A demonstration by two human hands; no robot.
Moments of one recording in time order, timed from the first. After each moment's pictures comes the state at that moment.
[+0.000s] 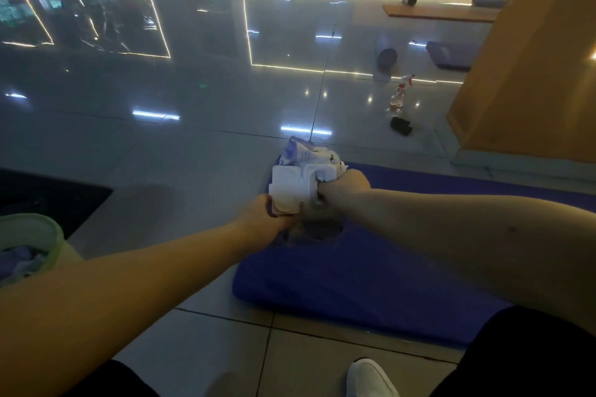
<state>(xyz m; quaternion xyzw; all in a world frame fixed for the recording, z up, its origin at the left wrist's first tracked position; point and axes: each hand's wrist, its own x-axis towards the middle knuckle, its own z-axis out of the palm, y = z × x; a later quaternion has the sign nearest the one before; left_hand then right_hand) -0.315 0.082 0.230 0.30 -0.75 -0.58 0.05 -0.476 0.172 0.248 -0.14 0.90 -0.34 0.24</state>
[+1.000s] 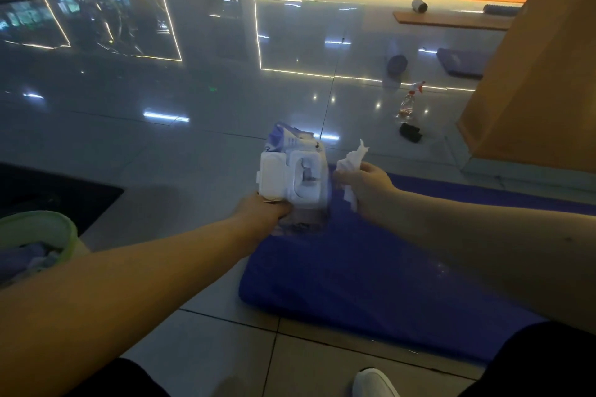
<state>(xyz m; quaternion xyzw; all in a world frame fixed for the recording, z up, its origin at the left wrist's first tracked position) -0.317 0.054 0.218 0.36 -0.65 -0.66 0.13 -0.500 0.172 0.238 -0.12 0.72 -0.61 0.32</state>
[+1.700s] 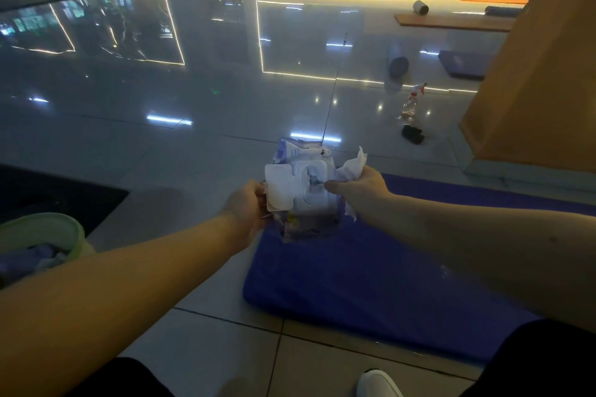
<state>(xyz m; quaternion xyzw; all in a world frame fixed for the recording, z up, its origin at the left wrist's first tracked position) -0.306 0.043 0.232 0.36 -0.52 -0.76 0.16 -0.494 0.171 0.234 -0.18 0.78 -0.54 0.27</state>
